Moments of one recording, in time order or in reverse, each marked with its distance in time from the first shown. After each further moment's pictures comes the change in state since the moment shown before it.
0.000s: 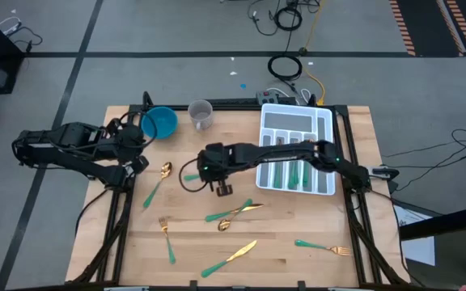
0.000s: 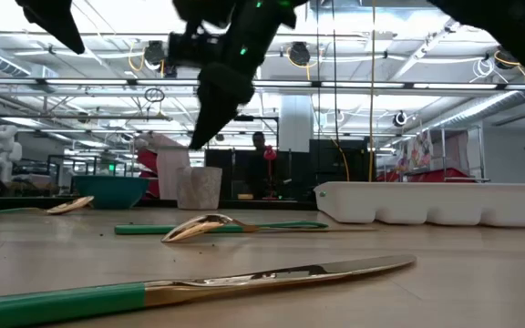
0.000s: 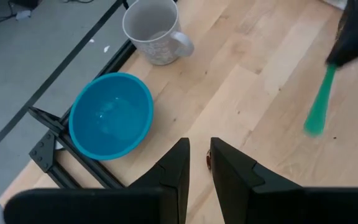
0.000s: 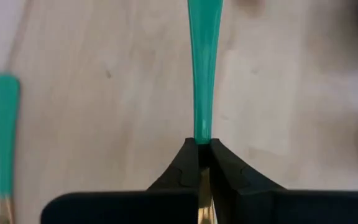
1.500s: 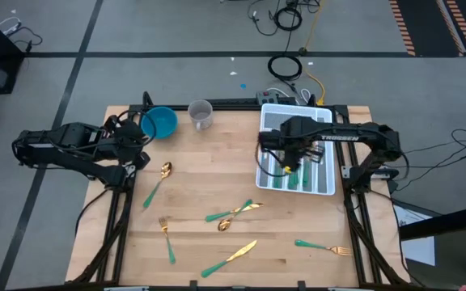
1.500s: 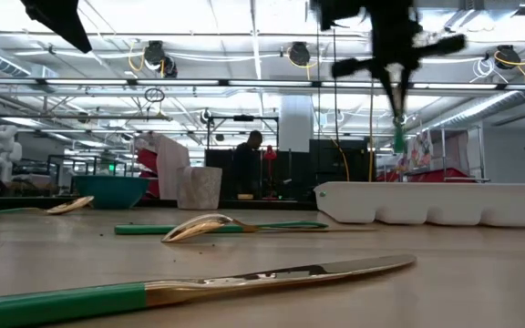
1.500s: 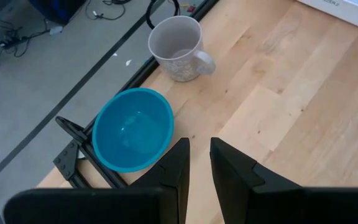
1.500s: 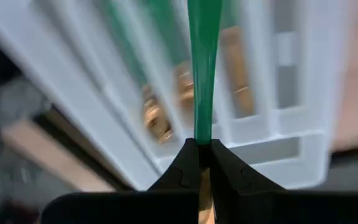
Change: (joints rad) left arm 0.000 0.001 -0.003 0.013 -0.112 -0.010; right arm -0.135 -0.594 -0.544 -0.708 0.199 -0.936
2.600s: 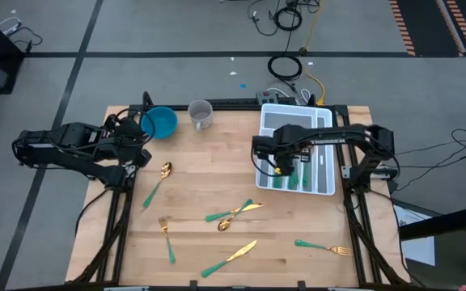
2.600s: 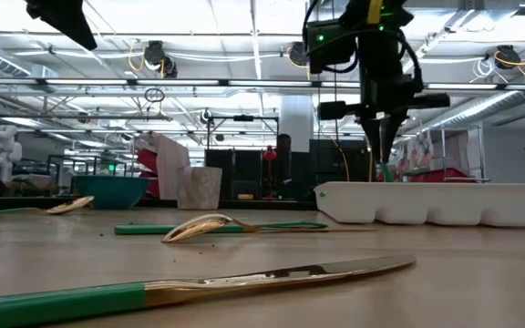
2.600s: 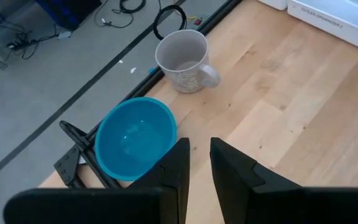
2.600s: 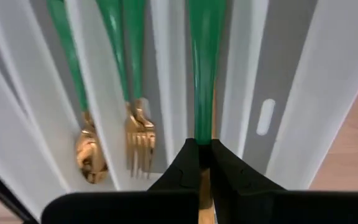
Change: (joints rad) left arm 0.001 0.000 0.000 0.030 -0.046 -0.028; right arm -0.038 0.050 -0.221 0.393 -0.054 -0.348
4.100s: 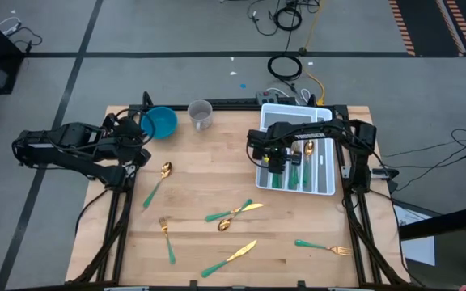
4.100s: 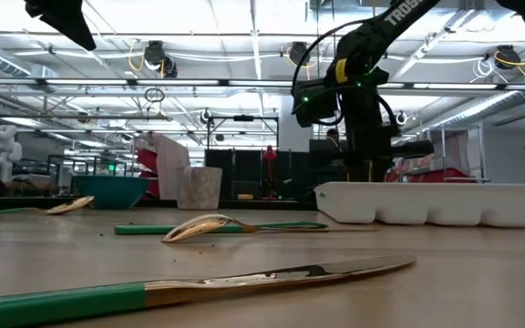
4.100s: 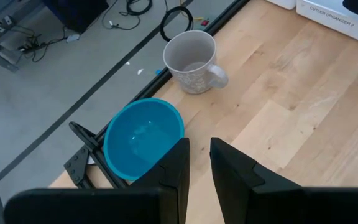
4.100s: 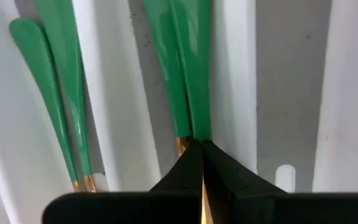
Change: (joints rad) left arm 0.000 0.000 0.000 -0.017 -0.025 0.003; right arm -0.137 0.183 -0.067 0.231 -0.254 -0.032
